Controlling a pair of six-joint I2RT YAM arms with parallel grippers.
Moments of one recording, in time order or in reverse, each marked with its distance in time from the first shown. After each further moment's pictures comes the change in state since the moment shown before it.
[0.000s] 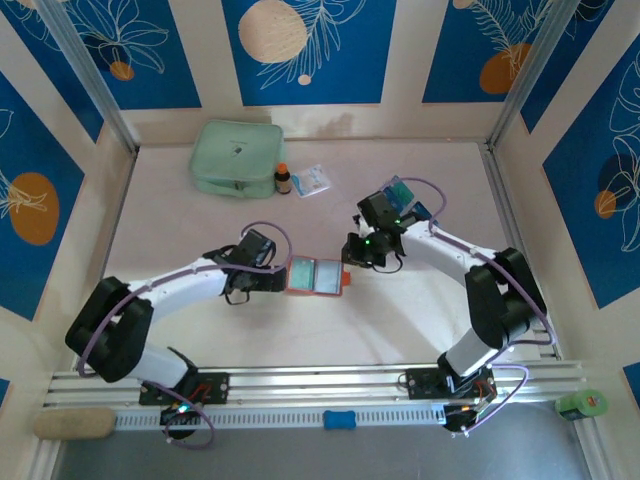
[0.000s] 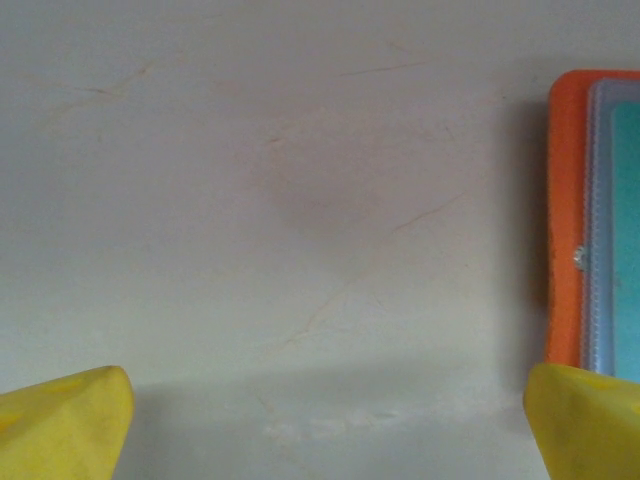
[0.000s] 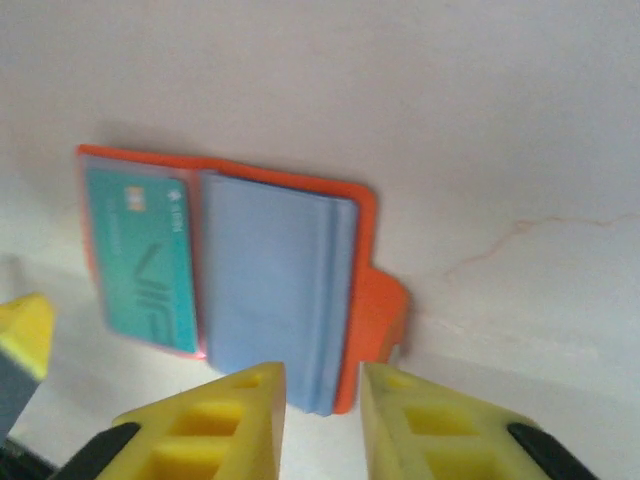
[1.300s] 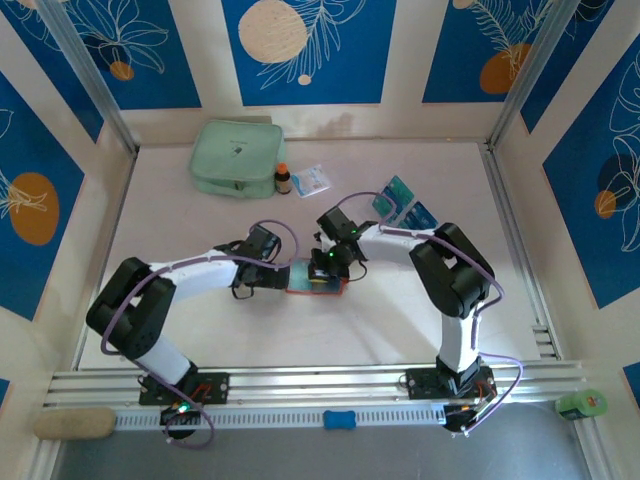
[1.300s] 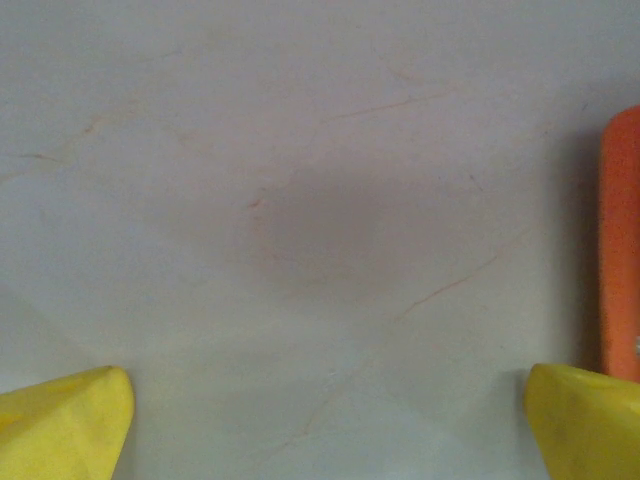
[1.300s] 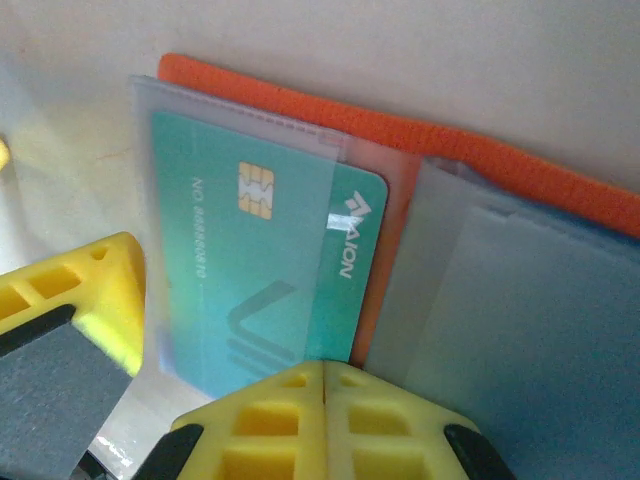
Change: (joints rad) left arm 0.019 0.137 0.042 0.067 0.002 0.070; right arm 0.163 0.310 0.103 0.158 -0.104 0.062
